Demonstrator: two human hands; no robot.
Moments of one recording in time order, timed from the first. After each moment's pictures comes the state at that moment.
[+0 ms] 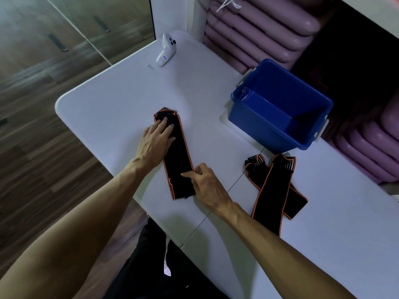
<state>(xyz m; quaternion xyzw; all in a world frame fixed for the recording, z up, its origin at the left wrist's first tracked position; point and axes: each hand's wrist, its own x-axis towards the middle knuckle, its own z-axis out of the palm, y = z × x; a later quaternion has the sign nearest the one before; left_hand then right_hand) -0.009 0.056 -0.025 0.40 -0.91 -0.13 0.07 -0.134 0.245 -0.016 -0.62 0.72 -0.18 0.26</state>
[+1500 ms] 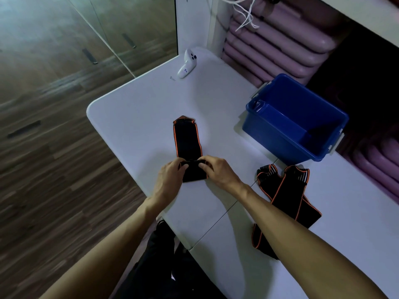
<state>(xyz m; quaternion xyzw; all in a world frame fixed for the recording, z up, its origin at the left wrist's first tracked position) 0.015 0.145 -0.009 0.52 -0.76 -0.34 0.18 -0.162 0.194 -0.007 -0.60 0.68 -0.26 0.34</state>
